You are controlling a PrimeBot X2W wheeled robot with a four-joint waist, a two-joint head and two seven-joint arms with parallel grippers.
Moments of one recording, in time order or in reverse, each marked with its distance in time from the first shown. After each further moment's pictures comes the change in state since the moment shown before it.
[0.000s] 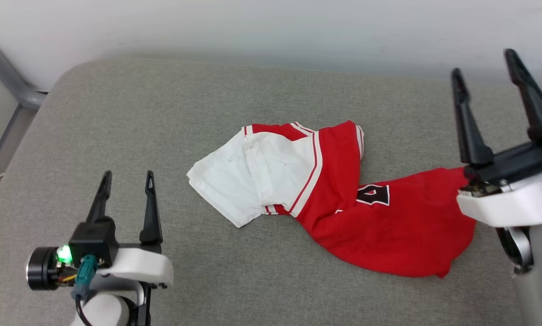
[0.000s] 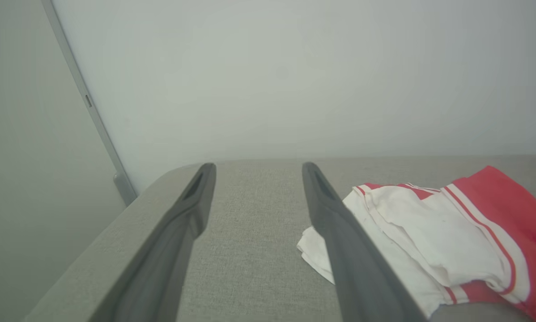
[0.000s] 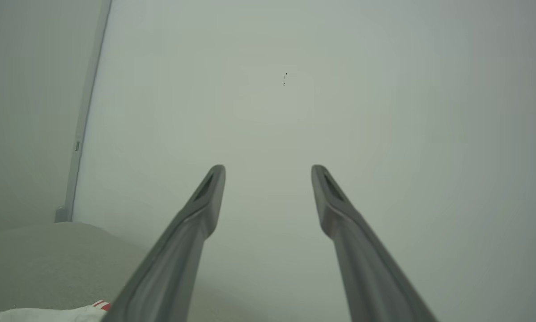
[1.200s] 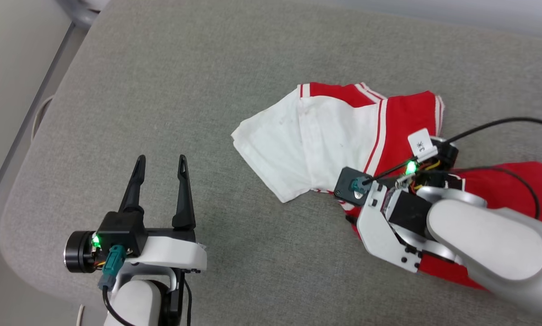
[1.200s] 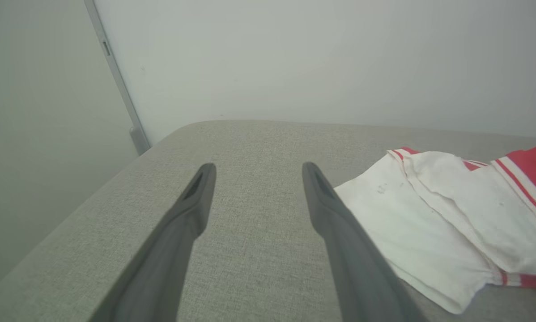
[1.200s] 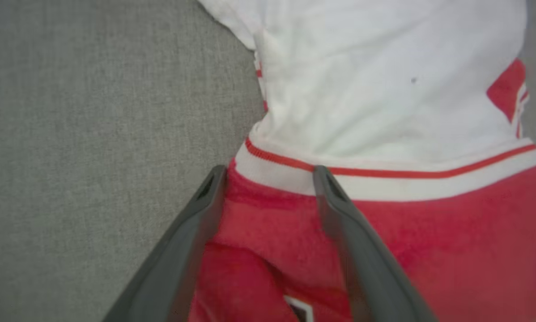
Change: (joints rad) left arm 0.027 -0.389 0.300 0.040 0.312 -0.313 0.000; right arm -0.630 -0.335 1.220 0.289 0.517 0.000 0.807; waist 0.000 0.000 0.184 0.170
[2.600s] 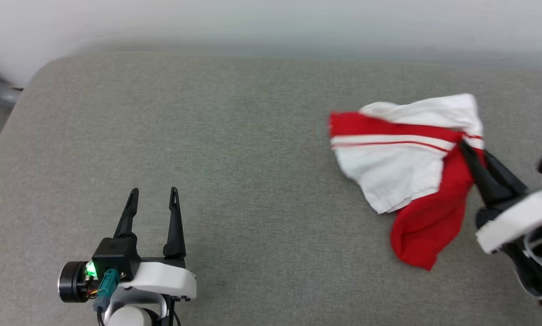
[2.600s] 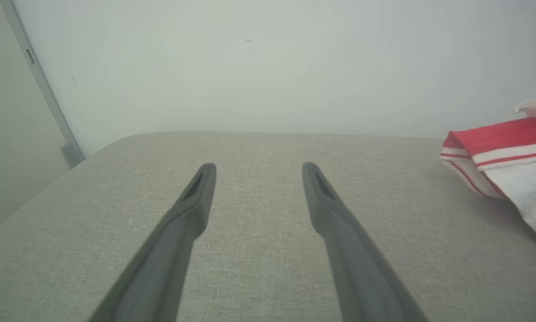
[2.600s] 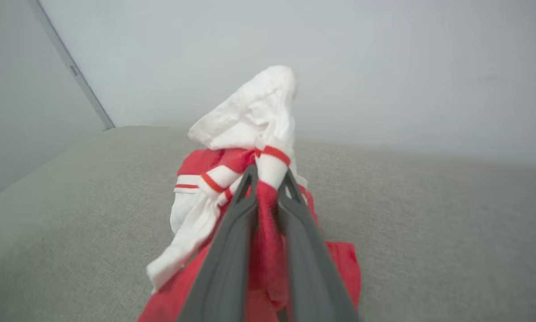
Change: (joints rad) left arm 0.087 -0.016 0.063 0.029 0.028 -0.044 0.000; right arm 0.585 0.028 -0.885 0.047 0.110 0.000 -0.678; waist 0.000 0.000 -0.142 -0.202
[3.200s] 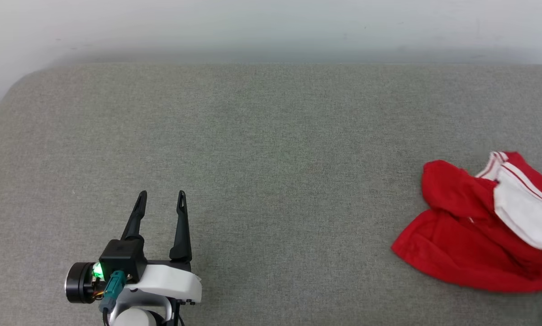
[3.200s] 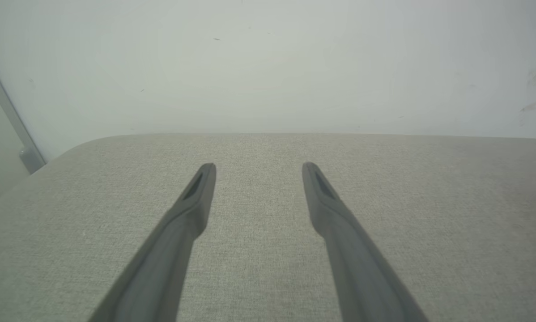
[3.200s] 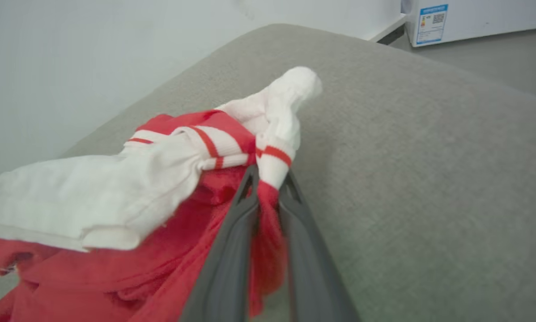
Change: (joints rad) left arm 0.006 0.000 -0.022 0.008 -0.003 -0.009 0.000; right arm 0.289 0.254 -0.756 0.324 -0.071 0.000 -0.104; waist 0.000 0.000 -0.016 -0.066
